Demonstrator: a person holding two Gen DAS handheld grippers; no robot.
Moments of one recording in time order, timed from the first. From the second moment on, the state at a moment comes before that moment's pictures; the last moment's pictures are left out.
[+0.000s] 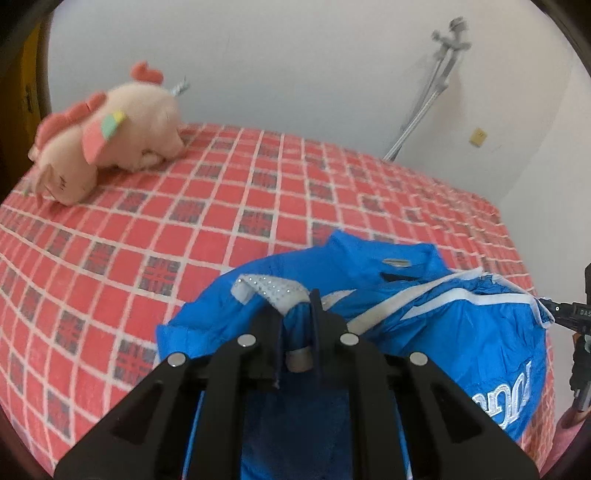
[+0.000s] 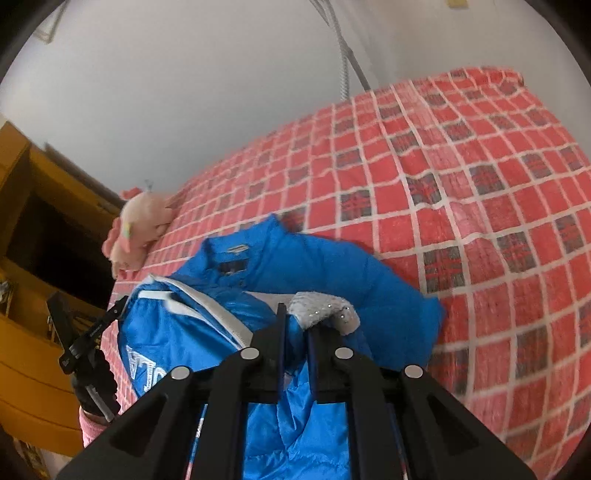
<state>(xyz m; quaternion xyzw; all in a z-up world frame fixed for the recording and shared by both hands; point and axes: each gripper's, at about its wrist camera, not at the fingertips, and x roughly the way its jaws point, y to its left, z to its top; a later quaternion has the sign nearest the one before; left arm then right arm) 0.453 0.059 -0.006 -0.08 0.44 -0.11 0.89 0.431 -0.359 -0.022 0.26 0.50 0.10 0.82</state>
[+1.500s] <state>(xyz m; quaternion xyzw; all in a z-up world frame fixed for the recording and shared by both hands) 0.430 0.060 -0.024 0.01 0.38 -0.04 0.92 0.435 -0.357 -0.046 0.18 0.46 0.05 0.87</state>
